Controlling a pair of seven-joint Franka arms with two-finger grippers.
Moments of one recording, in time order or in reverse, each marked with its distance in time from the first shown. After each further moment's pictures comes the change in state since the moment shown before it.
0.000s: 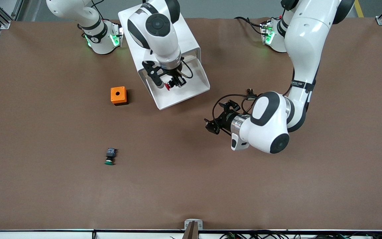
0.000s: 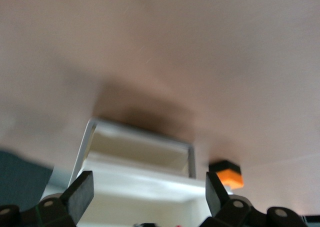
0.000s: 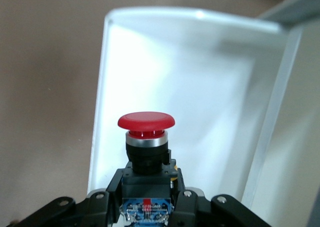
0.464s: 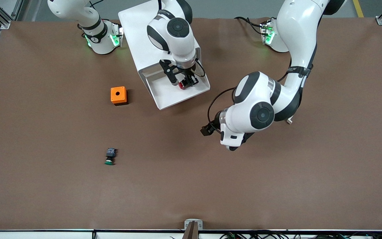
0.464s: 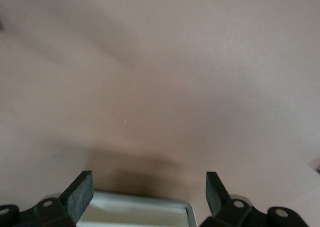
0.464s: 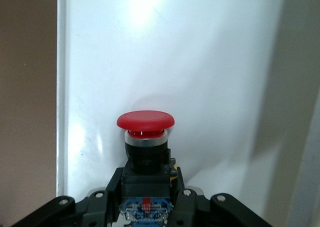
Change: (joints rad) left arm -0.088 -0.047 -0.001 -0.014 0.293 0.185 0.017; right arm 0.085 0.107 -0.002 -0.002 0.000 0.138 0.130
